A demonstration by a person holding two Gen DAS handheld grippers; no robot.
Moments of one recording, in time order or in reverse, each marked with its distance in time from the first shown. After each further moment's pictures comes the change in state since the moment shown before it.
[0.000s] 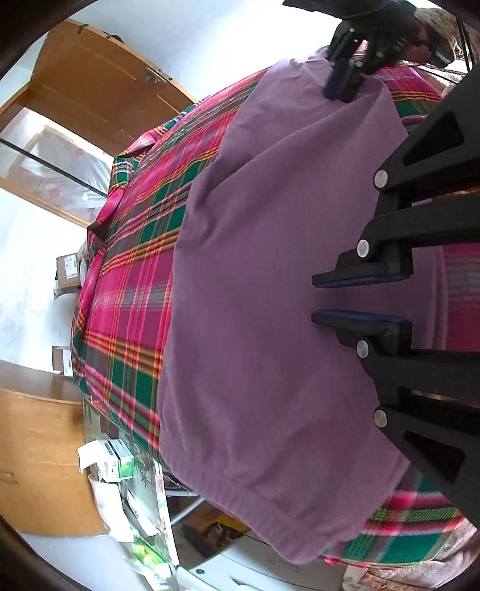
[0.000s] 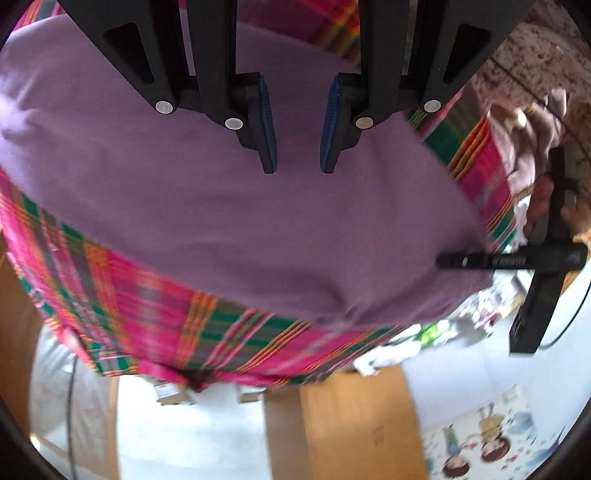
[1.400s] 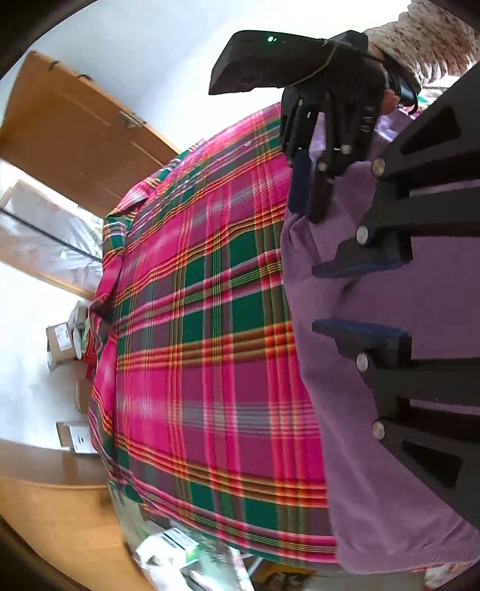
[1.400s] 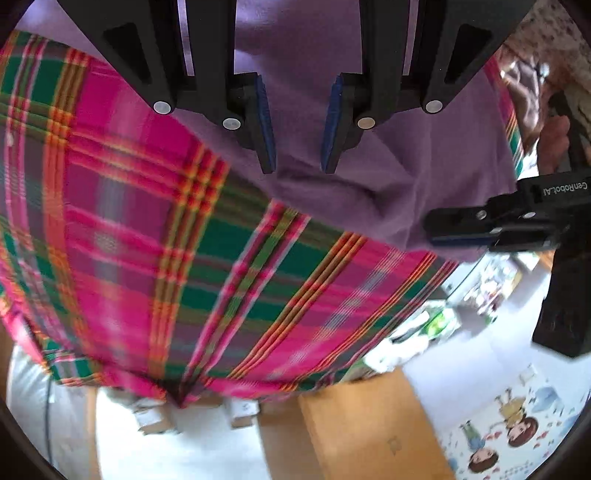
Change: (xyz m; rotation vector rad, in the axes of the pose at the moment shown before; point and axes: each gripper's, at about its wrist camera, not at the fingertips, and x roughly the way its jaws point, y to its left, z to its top) left arm 0.048 -0.095 0.115 0.186 0.091 -0.144; right arm 0.073 -0.057 0.127 0.056 0.106 0.132
